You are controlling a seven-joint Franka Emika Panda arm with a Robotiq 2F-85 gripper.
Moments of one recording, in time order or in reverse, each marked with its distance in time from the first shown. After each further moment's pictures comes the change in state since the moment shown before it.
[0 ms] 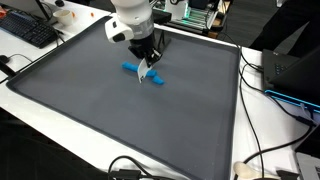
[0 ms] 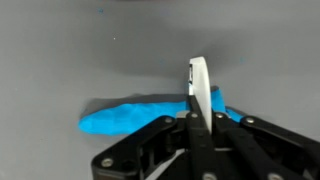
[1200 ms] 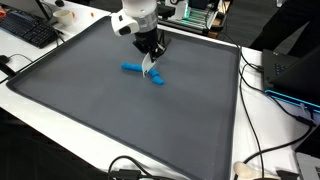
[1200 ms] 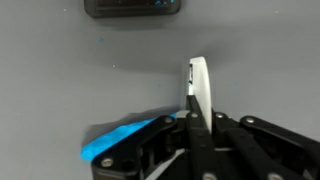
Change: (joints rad) arm -0.002 -0.078 0.011 -0.112 0.015 0.033 0.000
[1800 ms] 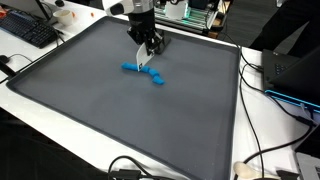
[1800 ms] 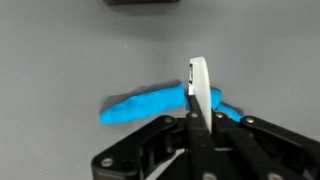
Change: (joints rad) arm -0.003 -0.084 -0.007 0.001 -0.017 -0.016 0.000
